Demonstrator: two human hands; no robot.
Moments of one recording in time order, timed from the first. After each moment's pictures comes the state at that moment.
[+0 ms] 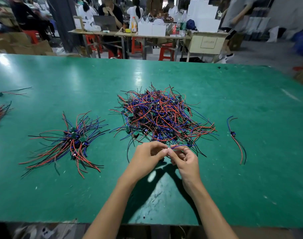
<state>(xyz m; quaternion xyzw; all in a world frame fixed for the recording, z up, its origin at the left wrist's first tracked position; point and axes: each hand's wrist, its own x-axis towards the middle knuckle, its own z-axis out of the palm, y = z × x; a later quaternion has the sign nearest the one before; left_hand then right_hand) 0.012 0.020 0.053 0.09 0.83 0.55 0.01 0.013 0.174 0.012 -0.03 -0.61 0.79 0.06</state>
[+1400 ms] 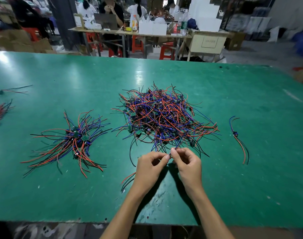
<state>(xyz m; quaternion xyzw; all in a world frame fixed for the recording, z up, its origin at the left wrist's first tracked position) 0.029 0.032 0.008 0.03 0.76 0.64 -0.05 0.018 0.171 -0.004 -0.03 -0.71 0.70 0.13</state>
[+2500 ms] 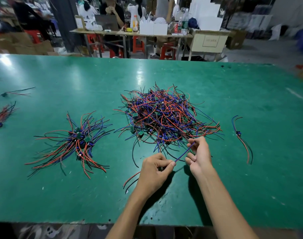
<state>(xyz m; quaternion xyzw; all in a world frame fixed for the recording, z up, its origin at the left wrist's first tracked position) 0.043 0.033 0.024 0.07 0.82 0.57 -0.06 -0.012 0.179 0.056 -0.31 -0.48 0.82 0.02</state>
